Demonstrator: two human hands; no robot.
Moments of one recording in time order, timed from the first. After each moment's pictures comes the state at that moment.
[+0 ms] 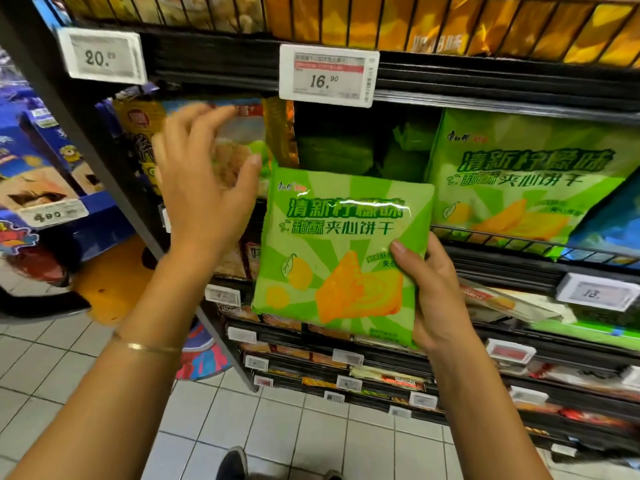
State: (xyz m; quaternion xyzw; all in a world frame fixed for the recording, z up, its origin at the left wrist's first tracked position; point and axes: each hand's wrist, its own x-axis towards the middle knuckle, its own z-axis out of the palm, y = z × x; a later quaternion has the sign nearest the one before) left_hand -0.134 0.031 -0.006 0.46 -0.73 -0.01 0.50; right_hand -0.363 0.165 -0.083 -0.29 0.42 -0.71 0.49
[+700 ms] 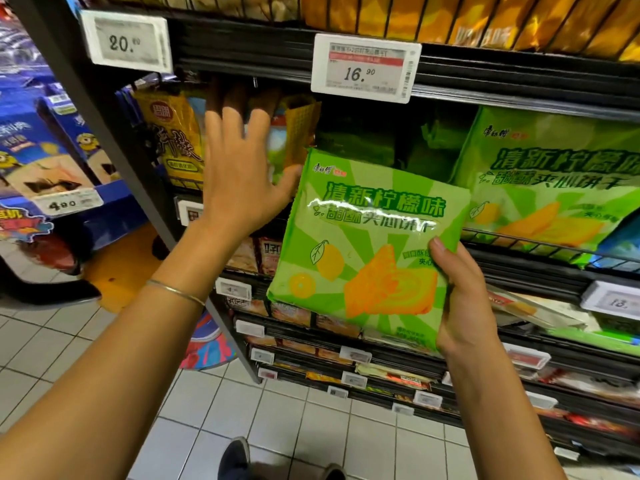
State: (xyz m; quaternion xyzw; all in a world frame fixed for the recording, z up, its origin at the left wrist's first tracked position) left_hand -0.139 -0.017 -0.020 0.48 -0.79 0.11 0.37; right_hand -0.366 0.162 -0.089 -0.23 0.41 -0.73 0.49
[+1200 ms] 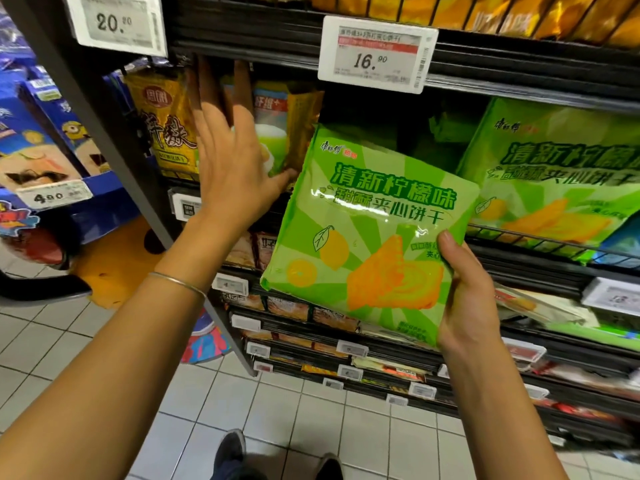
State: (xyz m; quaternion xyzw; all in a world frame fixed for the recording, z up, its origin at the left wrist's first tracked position) left_hand -0.140 -0.030 -0.036 0.54 -0.77 -0.01 0.34; right_hand -0.358 0.162 -0.083 -0.19 0.41 -0.74 0.49
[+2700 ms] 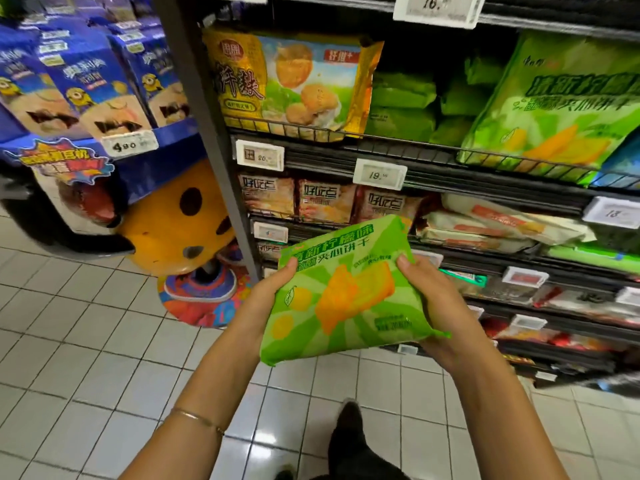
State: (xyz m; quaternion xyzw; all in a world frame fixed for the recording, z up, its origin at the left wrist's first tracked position) left_hand -0.021 0.167 -0.150 0.39 -0.20 -0.86 0.27; right_hand -0.232 0.261 -0.106 -0.20 0.54 -0.58 0.58
